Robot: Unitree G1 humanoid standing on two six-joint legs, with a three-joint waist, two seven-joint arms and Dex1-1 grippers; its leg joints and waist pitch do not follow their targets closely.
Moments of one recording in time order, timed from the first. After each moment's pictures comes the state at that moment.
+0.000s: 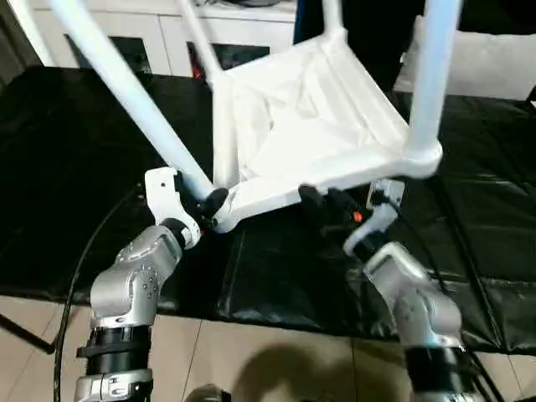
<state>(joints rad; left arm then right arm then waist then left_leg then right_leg) -0.36 0.08 0.20 0.09 -0.36 0.63 -0.24 -0.34 0.04 -0.15 0.24 0.52 0.33 0.42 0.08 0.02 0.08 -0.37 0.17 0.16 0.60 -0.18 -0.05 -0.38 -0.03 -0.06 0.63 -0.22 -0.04</state>
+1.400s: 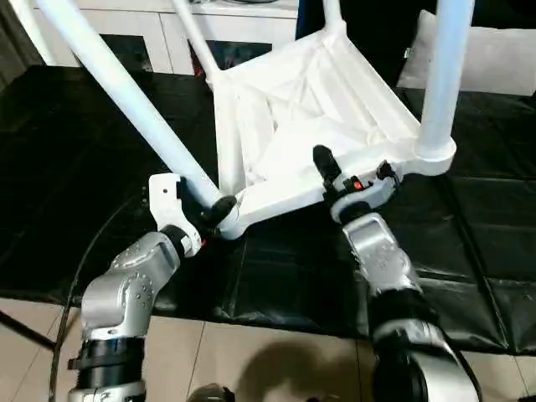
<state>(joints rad) -0.28 0.12 0.15 -0.04 -0.38 0.72 -0.33 -0.69 0.12 -0.47 0.76 0.74 0.18 0.36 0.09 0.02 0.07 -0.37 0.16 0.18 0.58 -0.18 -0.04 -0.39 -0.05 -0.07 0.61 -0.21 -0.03</state>
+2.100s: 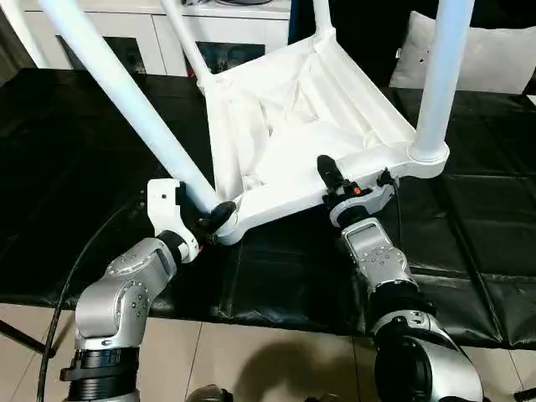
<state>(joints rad) -0.26 0.12 0.14 -0.07 -0.38 0.72 -0.34 -0.69 0.11 -0.49 0.84 0.75 0.19 0.42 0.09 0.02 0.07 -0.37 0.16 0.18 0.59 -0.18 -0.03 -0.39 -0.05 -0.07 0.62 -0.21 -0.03</state>
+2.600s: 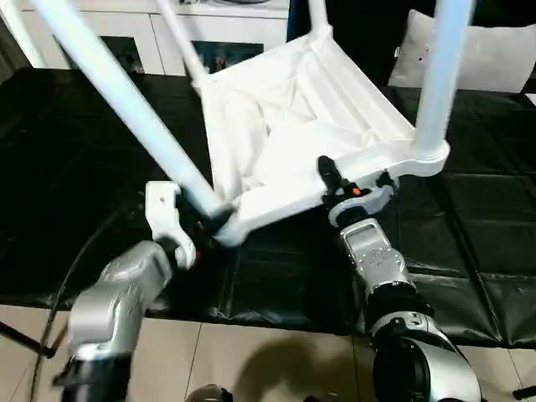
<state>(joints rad) -0.17 0.19 0.08 -0.12 -0.39 0.68 -0.46 -0.68 0.12 -0.49 0.81 0.75 0.15 0.42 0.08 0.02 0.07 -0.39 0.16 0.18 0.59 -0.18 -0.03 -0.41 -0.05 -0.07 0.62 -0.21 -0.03</state>
